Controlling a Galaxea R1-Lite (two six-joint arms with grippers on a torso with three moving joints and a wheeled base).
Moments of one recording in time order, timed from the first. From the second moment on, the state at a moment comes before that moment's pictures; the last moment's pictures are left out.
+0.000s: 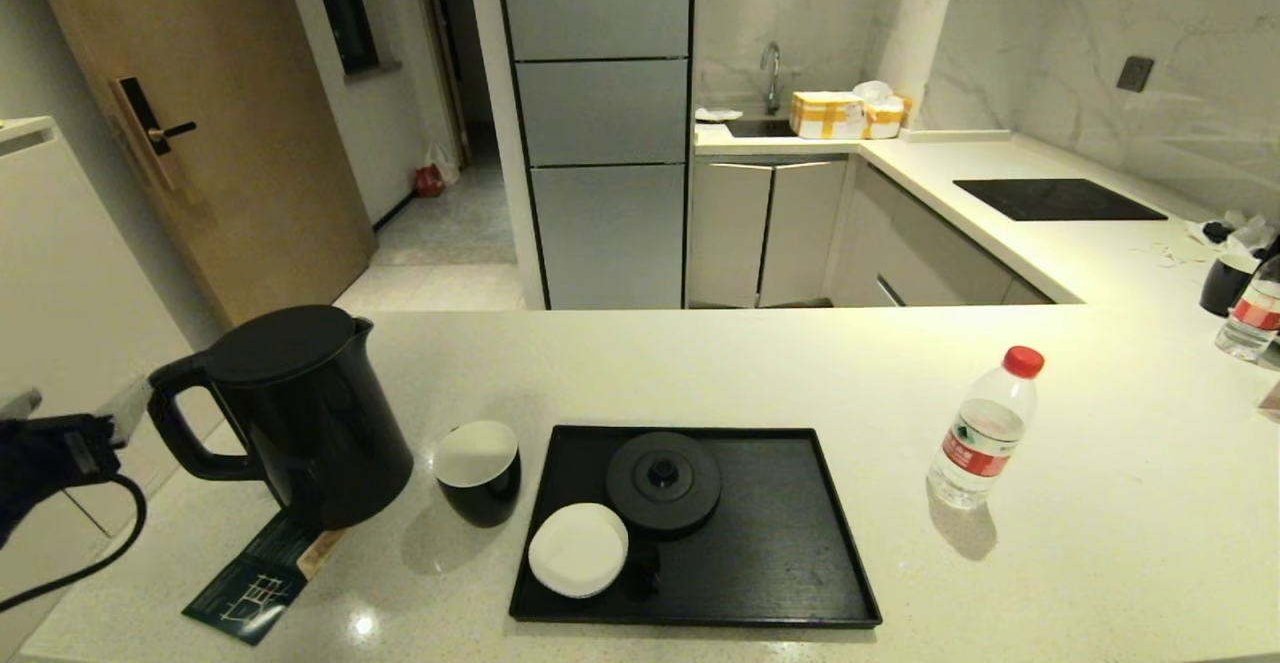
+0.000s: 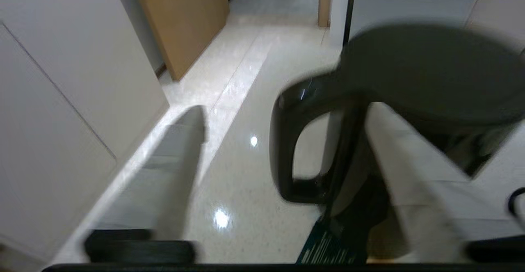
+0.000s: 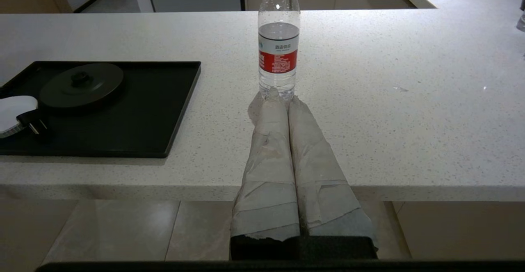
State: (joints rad) left arm 0.51 1.56 -0.27 -1.27 -0.22 0.11; right arm 0.00 0.00 0.00 0.00 0.01 -0.03
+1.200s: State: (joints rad) left arm 0.22 0.83 -1.61 1.14 -0.76 -0.18; right arm 0.00 0.00 0.00 0.00 0.01 -0.03
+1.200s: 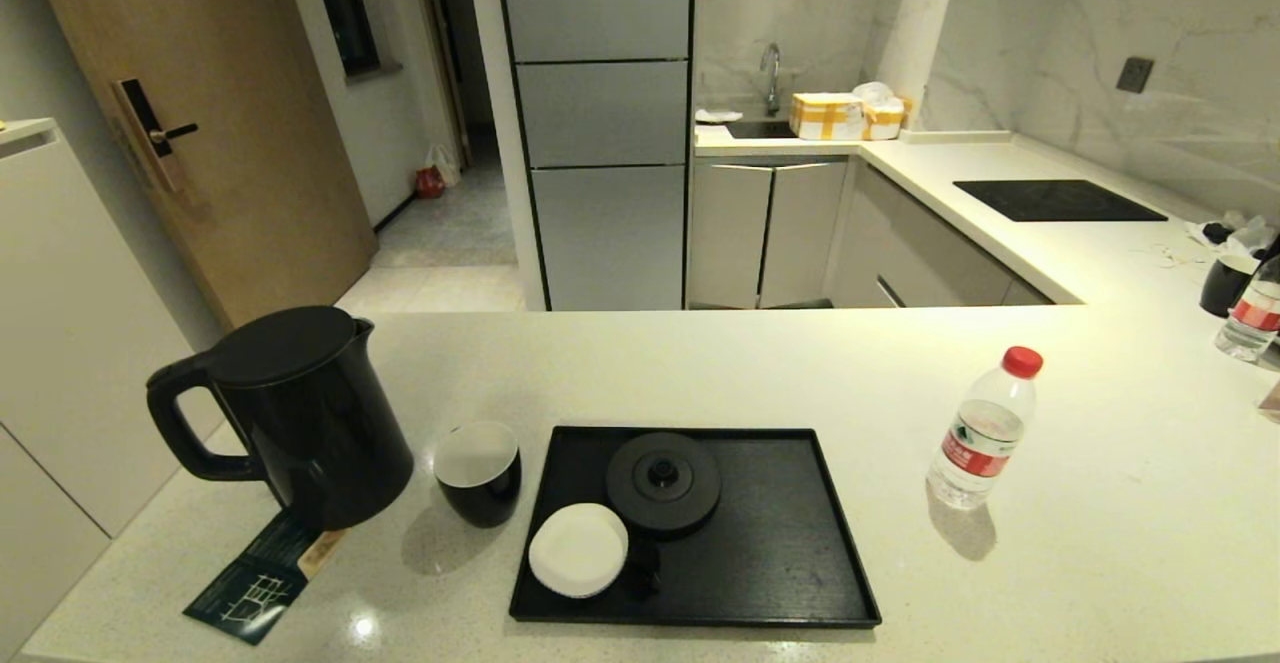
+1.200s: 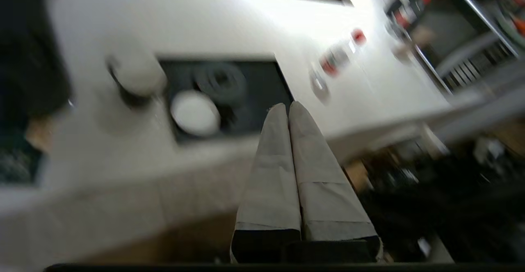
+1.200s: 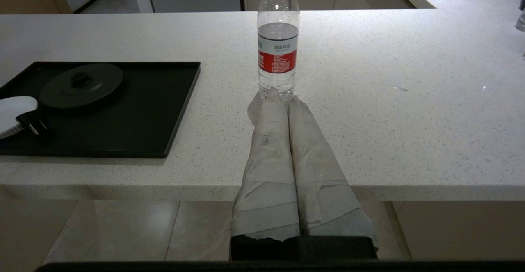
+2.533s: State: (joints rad) left arm -0.01 0.01 -0.01 -0.01 0.00 0.02; right arm 0.00 0.00 0.00 0.00 0.01 -0.03
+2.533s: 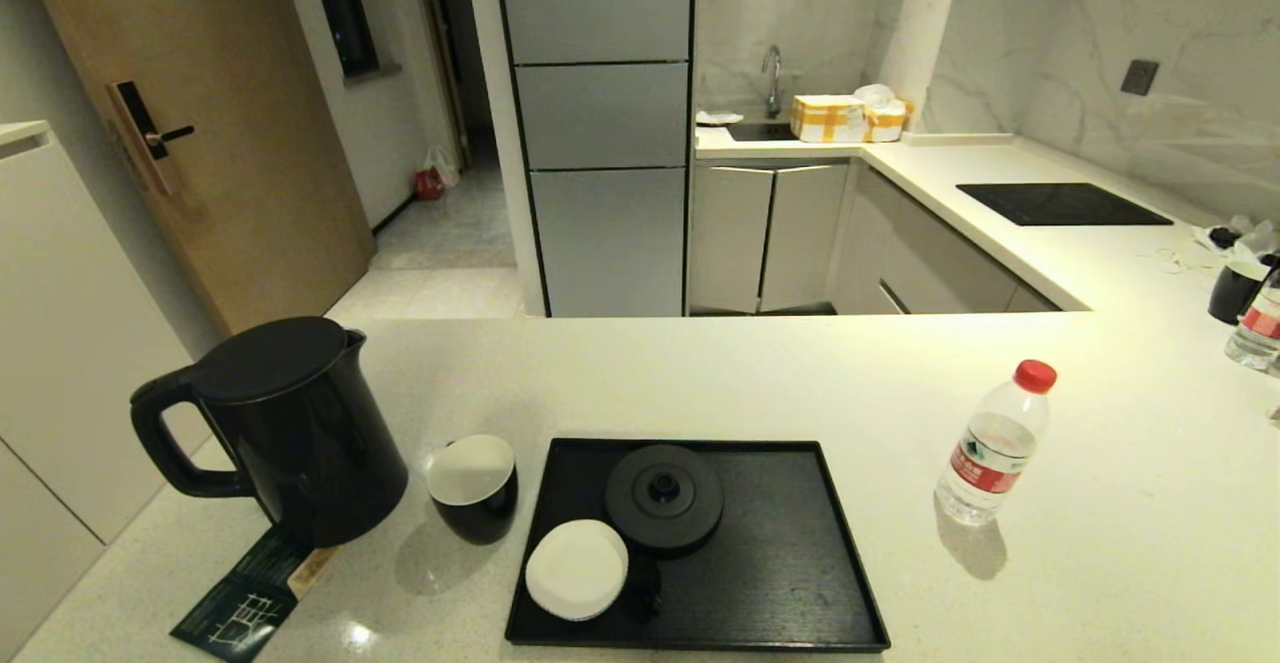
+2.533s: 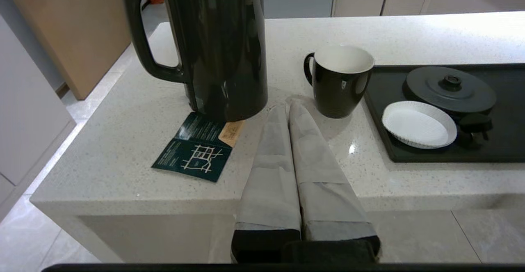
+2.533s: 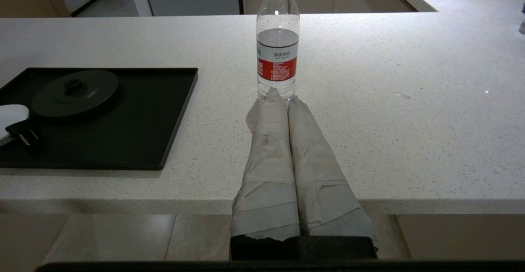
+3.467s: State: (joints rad) left arm -0.01 0.00 0.00 0.00 -0.01 0.03; right arm 0.00 0.00 0.00 0.00 0.01 -0.03
